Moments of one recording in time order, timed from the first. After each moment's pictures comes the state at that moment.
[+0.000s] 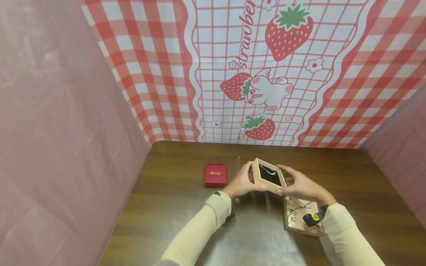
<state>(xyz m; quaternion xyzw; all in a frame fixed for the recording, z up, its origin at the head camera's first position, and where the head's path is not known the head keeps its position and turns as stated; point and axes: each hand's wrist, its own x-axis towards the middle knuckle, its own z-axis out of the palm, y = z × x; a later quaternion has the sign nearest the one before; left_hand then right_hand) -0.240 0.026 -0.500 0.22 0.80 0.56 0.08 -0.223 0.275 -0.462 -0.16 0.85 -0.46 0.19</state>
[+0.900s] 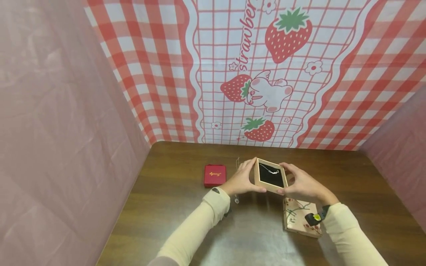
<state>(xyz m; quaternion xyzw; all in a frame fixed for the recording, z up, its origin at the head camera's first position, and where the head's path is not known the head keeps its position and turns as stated) -0.238 0.022 -0.476 0.26 0.88 0.39 0.05 -0.222 0.274 -0.450 -0.14 0.89 -0.42 0.15</state>
